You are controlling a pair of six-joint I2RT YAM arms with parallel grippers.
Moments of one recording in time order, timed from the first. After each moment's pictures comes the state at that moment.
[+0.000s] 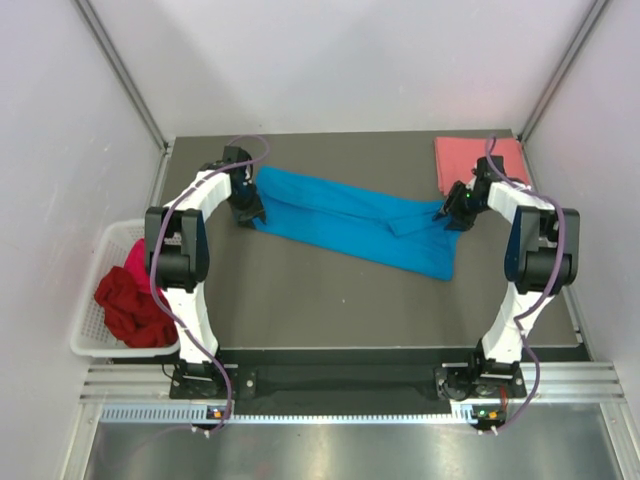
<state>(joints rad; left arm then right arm) -0.10 2.02 1.56 -0.76 0.09 -0.47 -0.09 1.92 1.32 -0.51 -0.31 0.47</state>
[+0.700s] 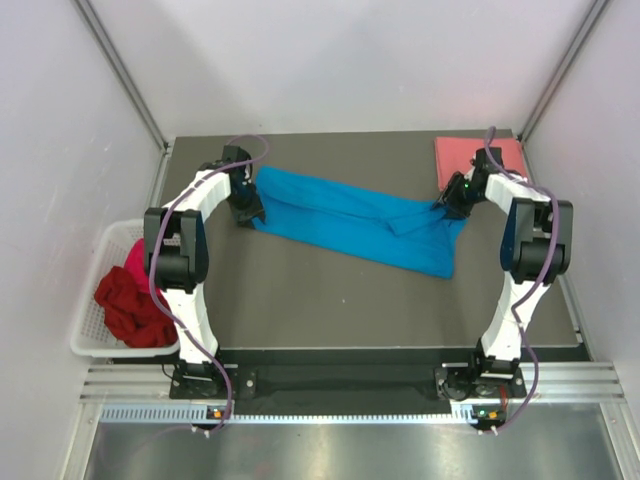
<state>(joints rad) -0.10 2.01 1.56 -0.77 0.09 -0.47 -0.09 2.03 1.44 -0.50 -0.35 0.50</state>
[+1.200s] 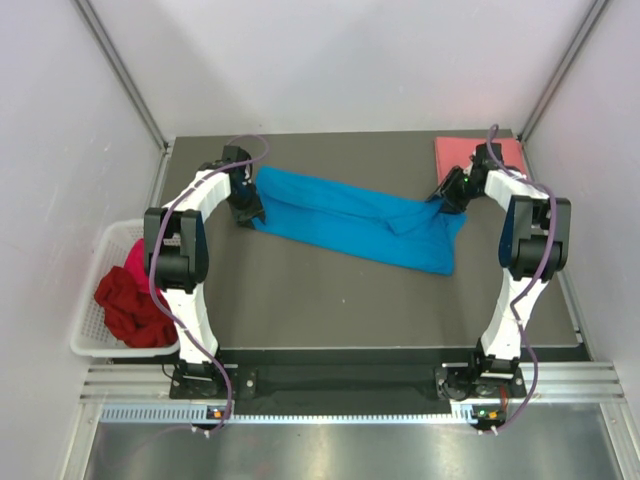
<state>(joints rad) -0.10 2.01 1.56 -0.77 0.09 -0.47 -0.09 2.07 1.51 -0.50 -0.44 0.58</state>
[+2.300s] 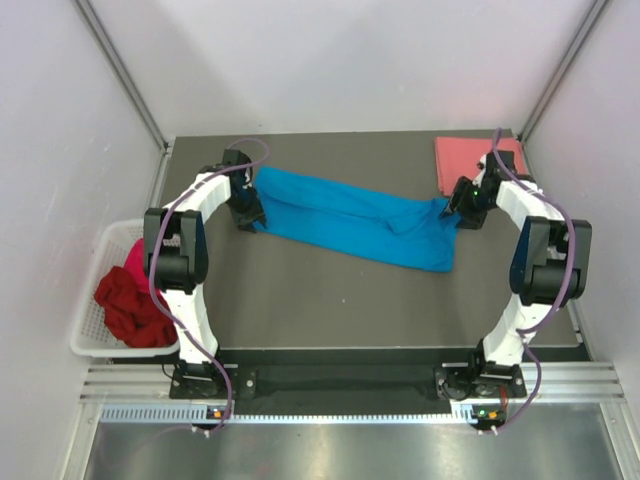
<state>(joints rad) -0.10 2.00 1.52 -0.76 0.11 -0.47 -0.11 1.83 1.32 -0.60 -0.29 0.36</state>
